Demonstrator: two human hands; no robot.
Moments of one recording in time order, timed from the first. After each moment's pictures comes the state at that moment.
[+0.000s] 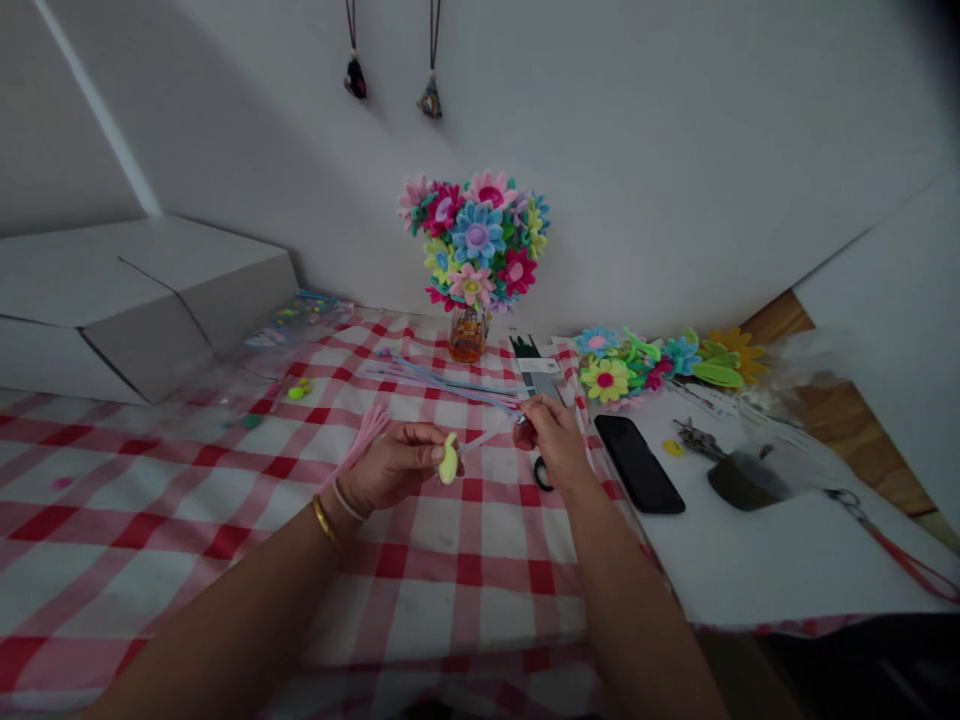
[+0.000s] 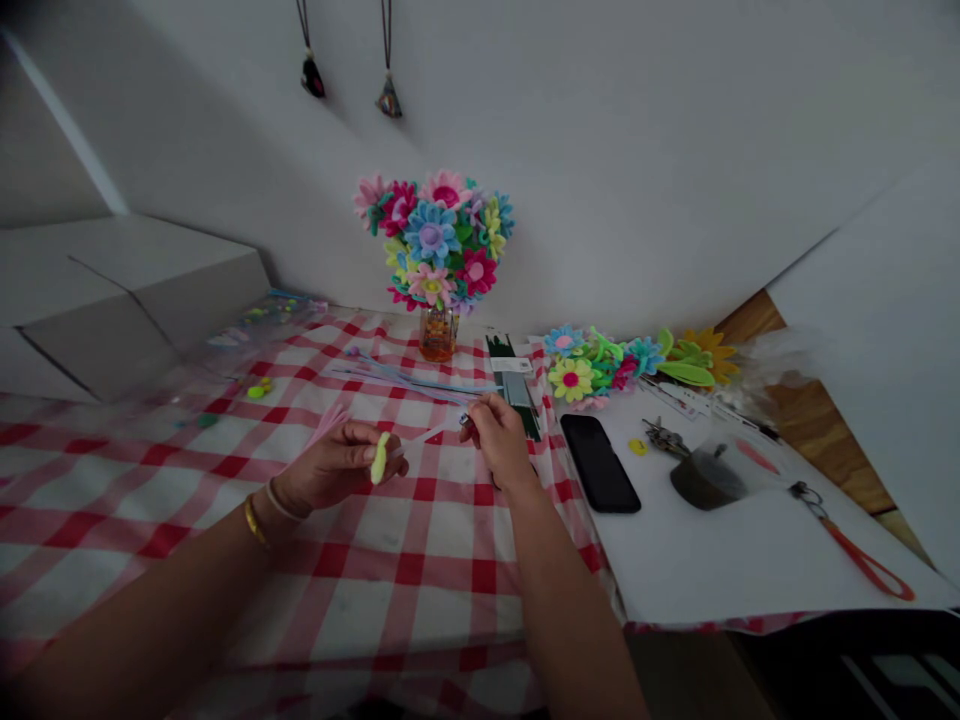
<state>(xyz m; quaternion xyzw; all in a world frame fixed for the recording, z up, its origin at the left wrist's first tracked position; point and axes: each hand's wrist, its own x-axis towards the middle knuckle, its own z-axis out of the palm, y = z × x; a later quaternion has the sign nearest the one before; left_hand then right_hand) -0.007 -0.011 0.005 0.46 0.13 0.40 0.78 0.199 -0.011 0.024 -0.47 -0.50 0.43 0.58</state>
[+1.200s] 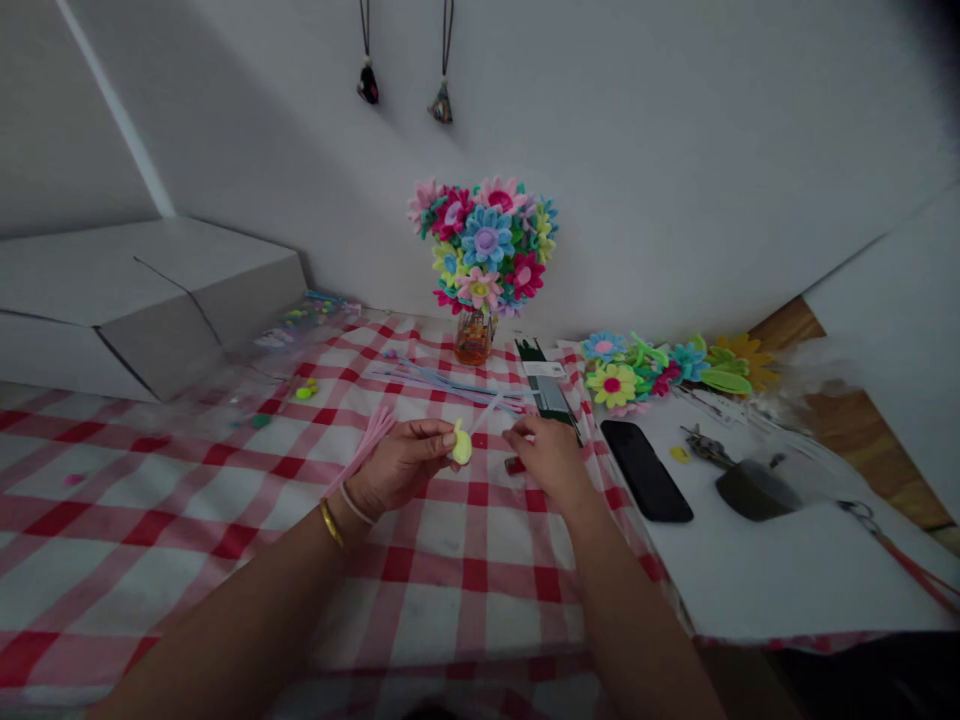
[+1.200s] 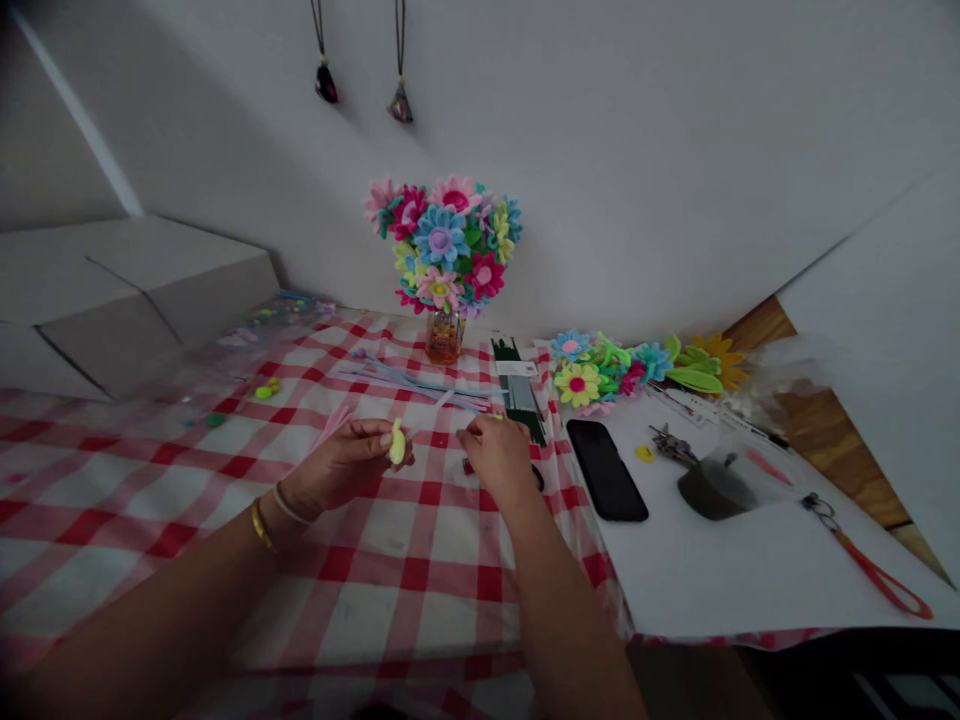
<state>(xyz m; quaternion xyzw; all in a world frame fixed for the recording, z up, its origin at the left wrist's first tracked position) -0.001 -0.011 0.010 0.42 0.19 0.45 0.76 0.202 -0.011 0.017 -0.62 -0.74 0.01 0.25</state>
